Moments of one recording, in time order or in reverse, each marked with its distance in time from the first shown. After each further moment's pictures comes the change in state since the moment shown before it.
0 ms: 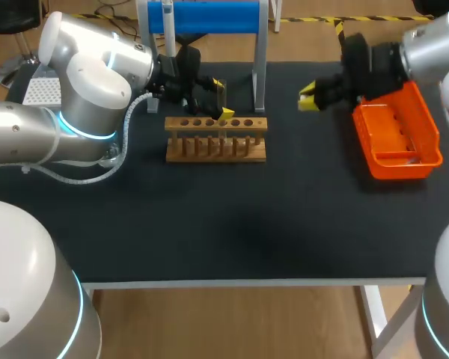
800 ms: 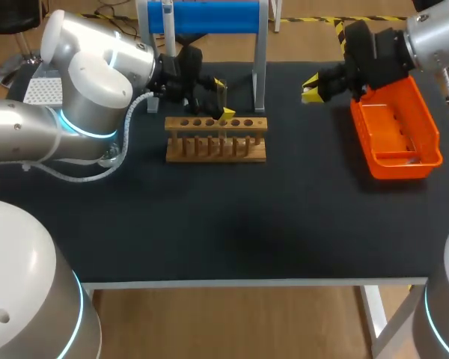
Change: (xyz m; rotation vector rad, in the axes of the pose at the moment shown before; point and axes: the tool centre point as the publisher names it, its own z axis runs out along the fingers) left arm -0.002 -0.001 0.003 -0.010 0.007 0.017; right arm -0.001 0.005 -0.009 0.012 0.025 0.001
